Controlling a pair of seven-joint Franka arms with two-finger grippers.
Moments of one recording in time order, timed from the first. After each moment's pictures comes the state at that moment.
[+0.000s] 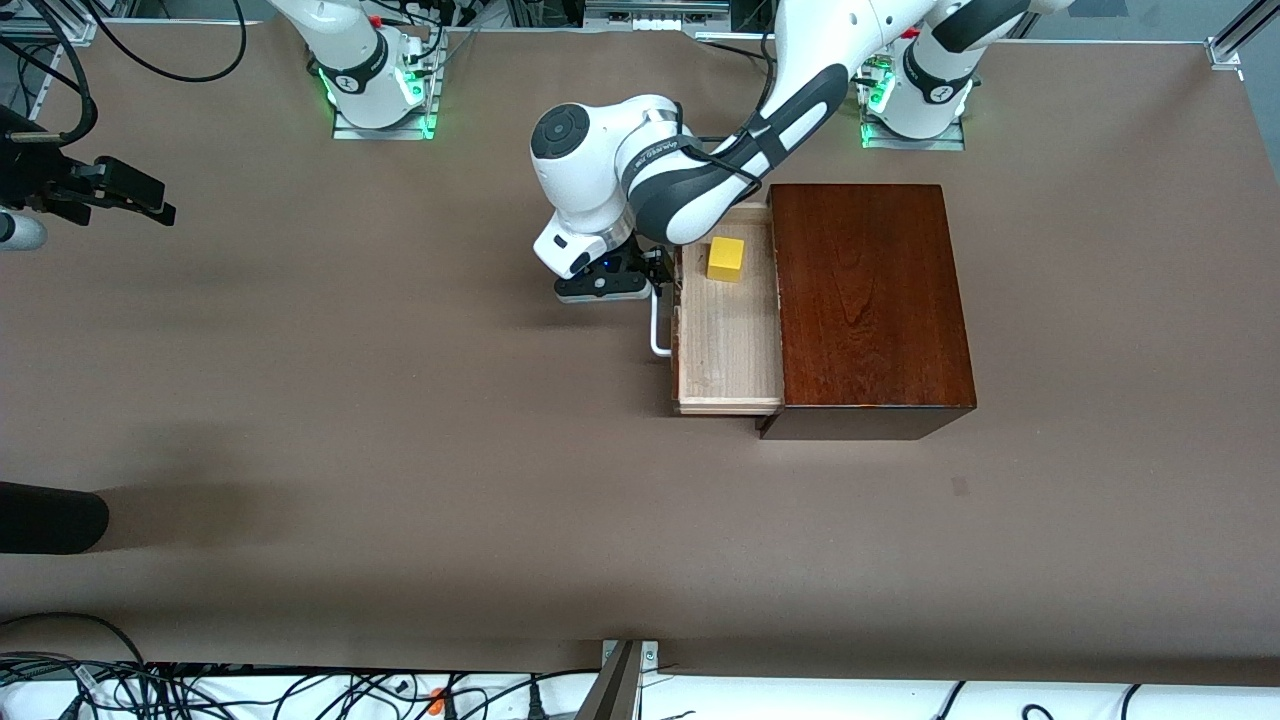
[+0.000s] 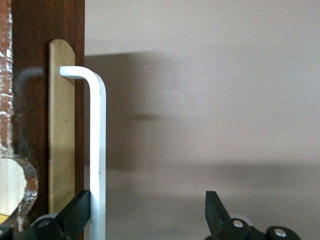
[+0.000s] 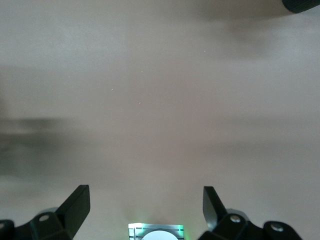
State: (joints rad) left arm -0.53 0.80 -0.55 -1.32 0.57 1.88 -1.19; right arm -0.06 -0.01 0.03 -1.60 0.03 1.48 -0.02
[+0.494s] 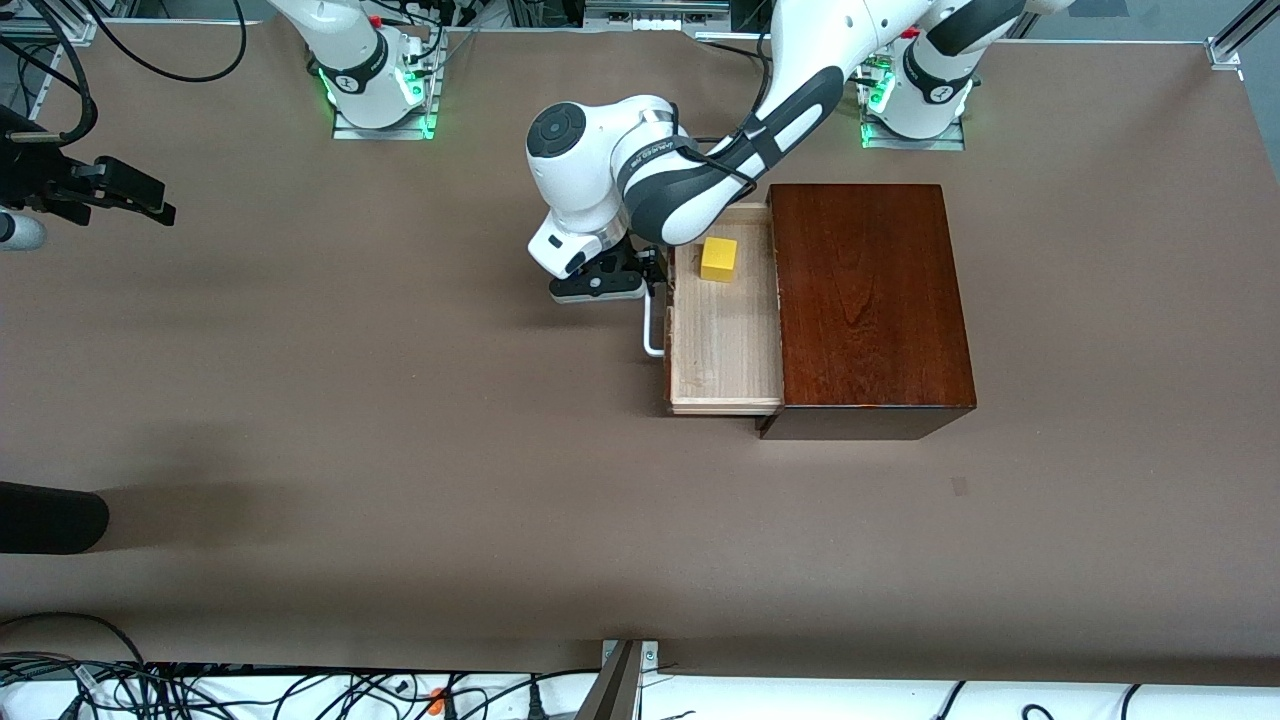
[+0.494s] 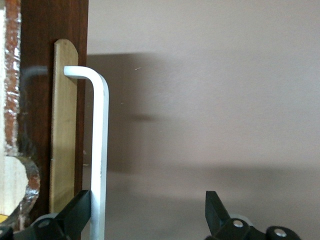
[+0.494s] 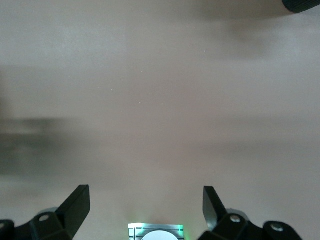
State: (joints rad) left arm -0.54 0.81 -0.55 -1.30 0.57 1.92 -1.22; right arm -0.06 -0.01 0.03 -1.60 0.03 1.48 -0.02
